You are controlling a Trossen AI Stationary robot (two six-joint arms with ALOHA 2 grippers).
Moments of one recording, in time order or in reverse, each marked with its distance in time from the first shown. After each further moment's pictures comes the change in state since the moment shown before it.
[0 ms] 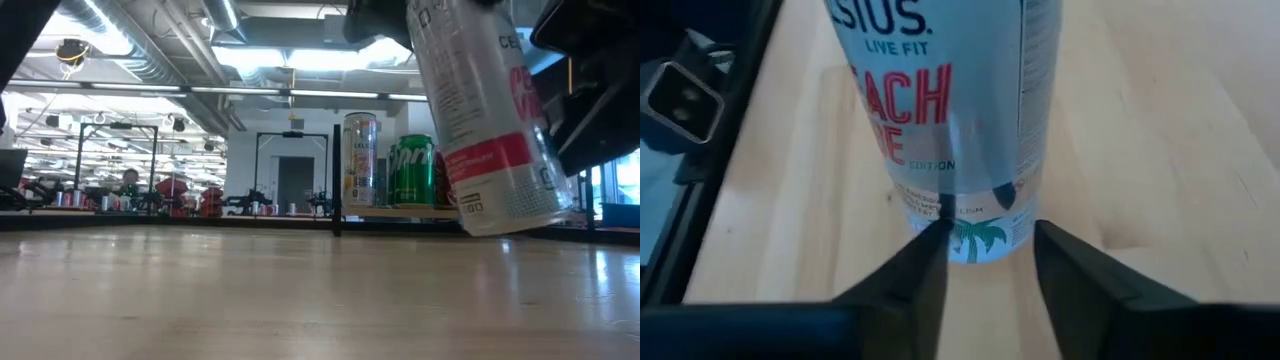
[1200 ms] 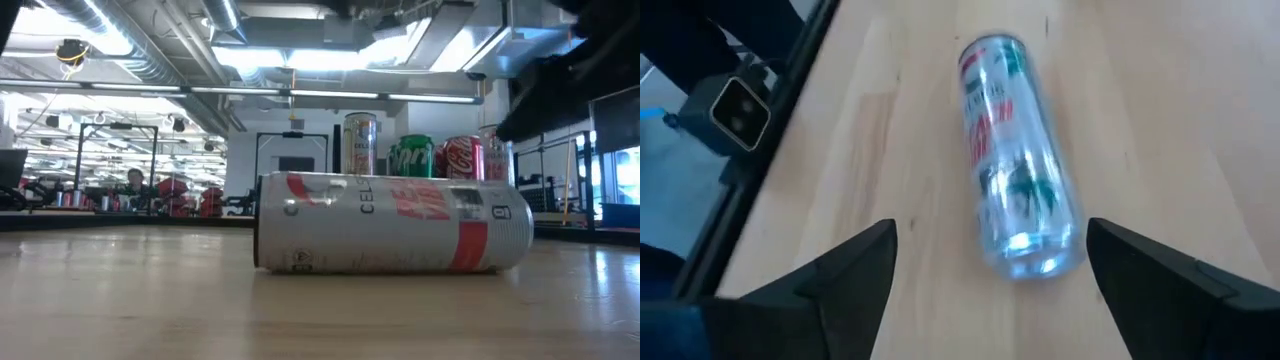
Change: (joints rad) left arm -0.129 -0.088 -0.056 -0.169 -0.084 -0.191; right arm -0.016 -0.079 0.038 -0.050 -0.015 -0.155
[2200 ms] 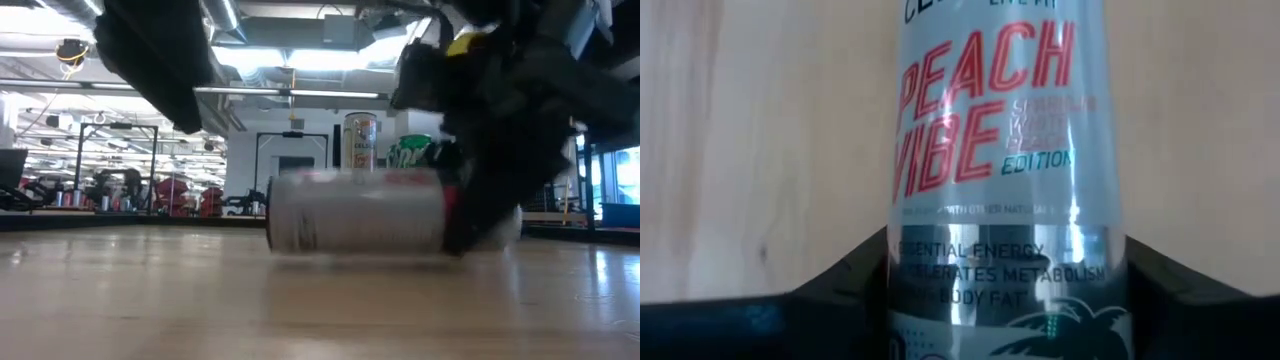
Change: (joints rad) left arm -0.179 -0.290 -0.760 0.432 -0.170 -0.386; right arm -0.270 0.405 0.342 -0.258 -0.304 -0.111
